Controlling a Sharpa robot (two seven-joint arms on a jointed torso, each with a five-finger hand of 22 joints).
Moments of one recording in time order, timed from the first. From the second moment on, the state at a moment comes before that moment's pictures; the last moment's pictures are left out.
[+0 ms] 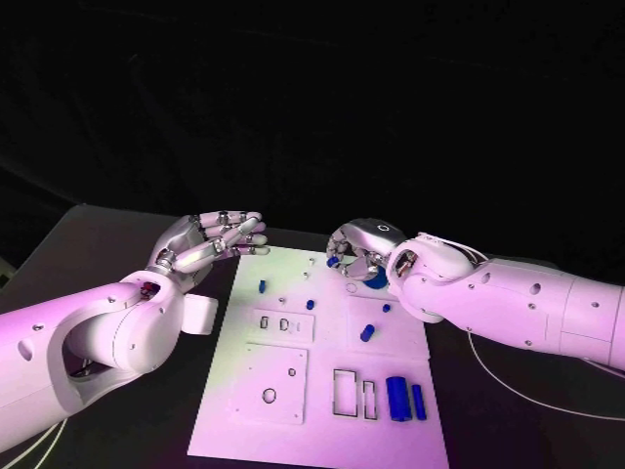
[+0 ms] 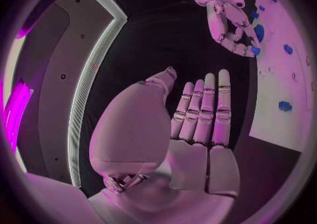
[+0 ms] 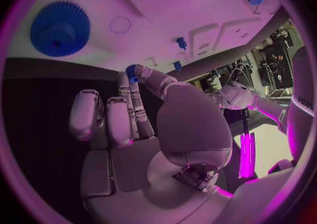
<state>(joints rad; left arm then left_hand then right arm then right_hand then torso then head) 1.22 -0.94 0.01 1.71 -0.02 -0.38 0.47 1.46 -0.16 0.36 0.21 0.05 0.87 0.22 0.26 0.17 1.02 0.17 0.10 0.07 0.98 0.13 0.33 0.25 0.17 0.92 0.22 0.43 0.19 1.32 -0.60 -0.15 1.27 -1.49 -0.45 -0.05 1.24 -0.09 0.60 -0.14 0.17 1.00 0.14 0.35 0.32 1.12 0.08 0.28 0.20 1.47 0.00 1.35 1.17 0.10 1.32 0.10 1.34 1.16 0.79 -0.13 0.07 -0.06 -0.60</state>
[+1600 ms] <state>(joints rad) 1.22 -0.93 0.01 1.70 -0.02 -0.37 0.46 1.46 -0.16 0.36 0.21 0.05 0.87 0.22 0.26 0.17 1.02 0.17 0.10 0.07 0.98 0.13 0.33 0.25 0.17 0.91 0.22 0.43 0.19 1.32 -0.48 -0.14 1.14 -1.46 -0.43 -0.05 1.24 -0.09 0.60 -0.14 0.16 0.98 0.14 0.35 0.36 1.12 0.08 0.27 0.20 1.47 0.00 1.35 1.17 0.10 1.33 0.10 1.36 1.19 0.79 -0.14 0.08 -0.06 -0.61</state>
